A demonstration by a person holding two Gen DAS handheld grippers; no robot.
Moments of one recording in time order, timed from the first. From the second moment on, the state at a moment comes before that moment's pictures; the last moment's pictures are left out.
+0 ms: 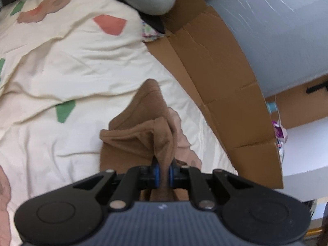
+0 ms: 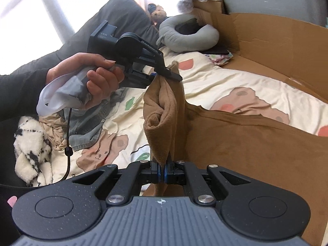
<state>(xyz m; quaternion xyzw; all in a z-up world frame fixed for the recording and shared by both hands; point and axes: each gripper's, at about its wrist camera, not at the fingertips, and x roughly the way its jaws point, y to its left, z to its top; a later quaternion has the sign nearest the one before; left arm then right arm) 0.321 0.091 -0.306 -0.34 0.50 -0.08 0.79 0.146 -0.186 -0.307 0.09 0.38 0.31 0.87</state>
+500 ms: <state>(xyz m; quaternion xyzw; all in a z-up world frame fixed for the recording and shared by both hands) 0.337 0.002 -0.286 -0.28 0.52 -0.12 0.80 0.120 -0.265 -0.325 0.18 0.37 0.27 0.87</state>
